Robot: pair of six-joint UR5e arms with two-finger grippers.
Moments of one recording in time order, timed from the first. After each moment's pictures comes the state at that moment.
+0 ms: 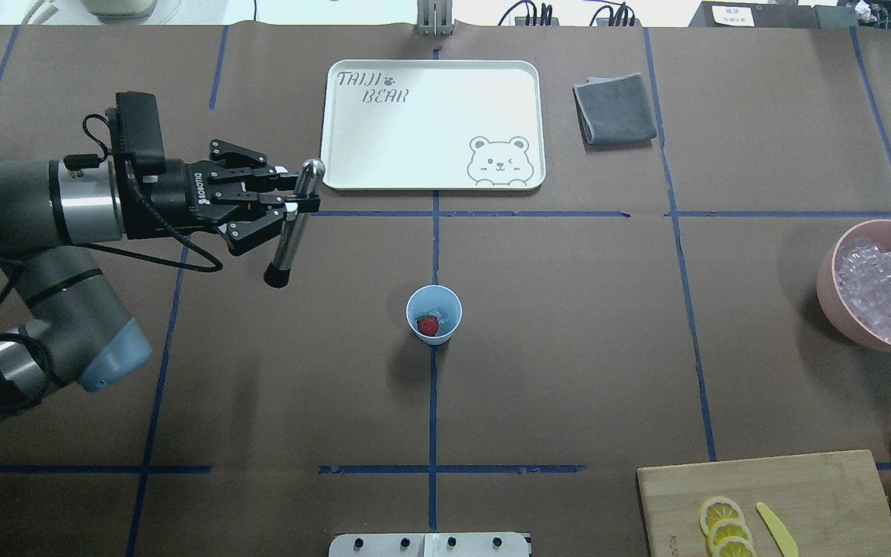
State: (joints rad) left arm -0.68 -1.96 -1.61 -3.19 -1.86 -0.49; right arm 1.54 -1.76 1.89 -1.72 2.33 -0.23
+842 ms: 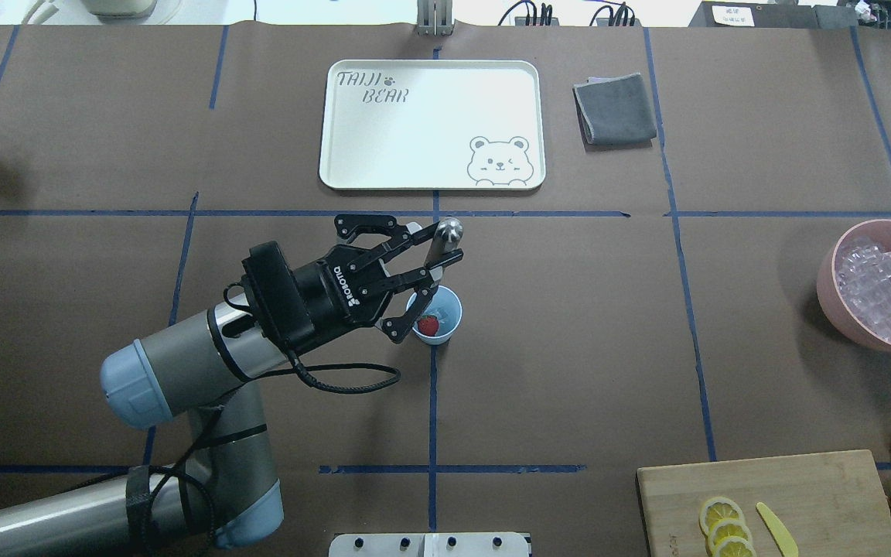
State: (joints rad) left arm -0.34 -2.13 -1.51 -3.40 -1.32 -0.05; right arm 1.55 -1.75 1.89 -1.72 2.33 -0.23
